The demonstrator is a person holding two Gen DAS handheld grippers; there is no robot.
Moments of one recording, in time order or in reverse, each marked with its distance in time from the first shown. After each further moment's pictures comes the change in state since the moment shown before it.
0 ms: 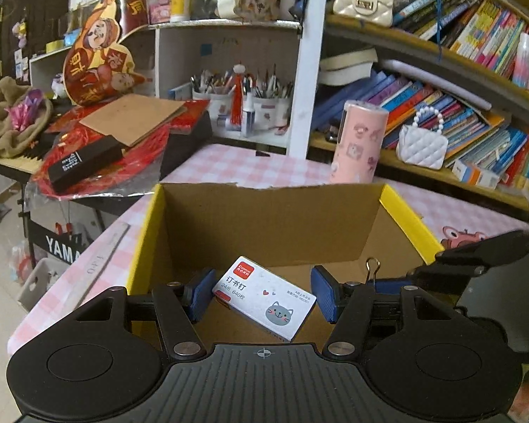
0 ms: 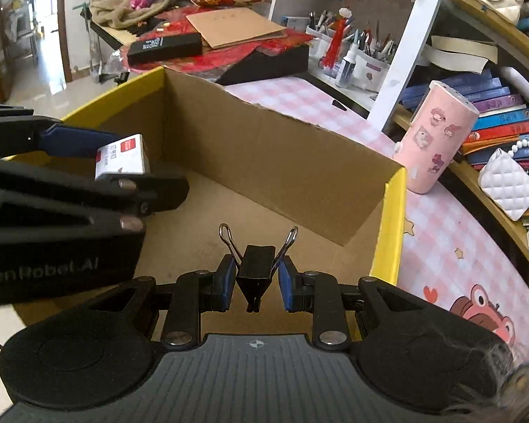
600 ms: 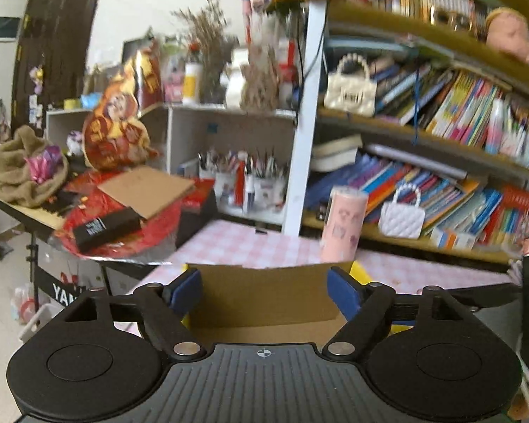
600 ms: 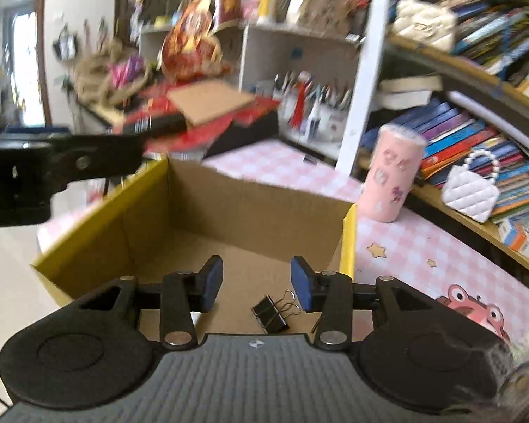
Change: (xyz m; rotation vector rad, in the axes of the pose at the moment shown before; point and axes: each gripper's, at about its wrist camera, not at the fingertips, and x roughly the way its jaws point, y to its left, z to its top) left arm -0.103 0.009 0.013 -0.028 -0.257 -0.018; right arm -0.089 0.004 -0.013 0.157 -0.238 -0.038
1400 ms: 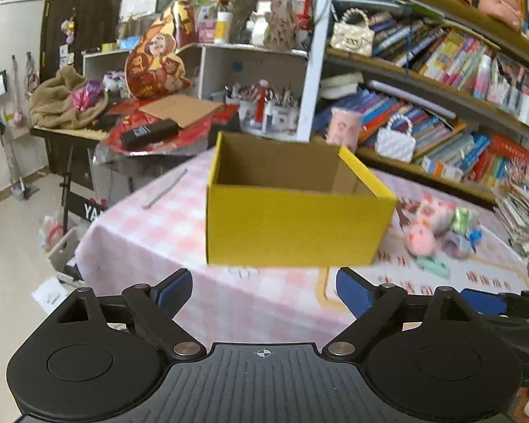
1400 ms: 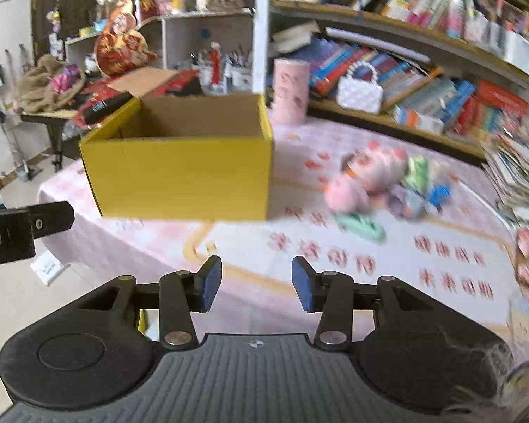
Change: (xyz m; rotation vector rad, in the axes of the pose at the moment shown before) left arm -0.135 -0.015 -0.116 -0.042 0.192 0.048; right arm -0.159 0.060 -0.158 0.243 0.069 -0.254
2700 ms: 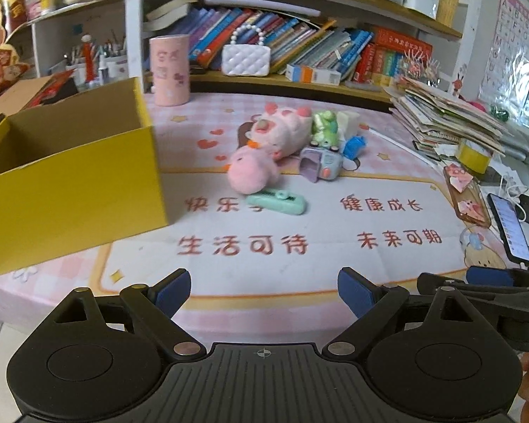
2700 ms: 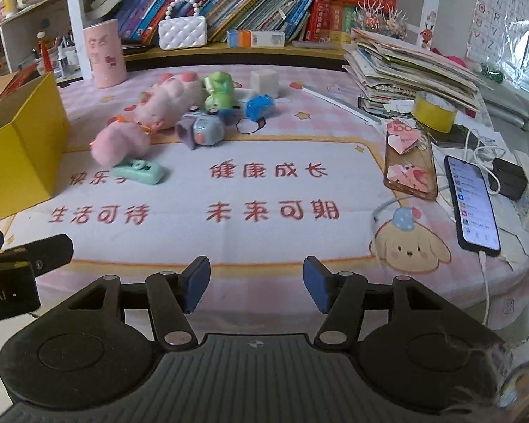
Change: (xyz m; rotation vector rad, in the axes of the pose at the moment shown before) left arm 0.086 -0.192 -0.014 0.255 0.214 -0.284; right arm 0.021 -0.191 -0.031 0.285 0.168 -0.288
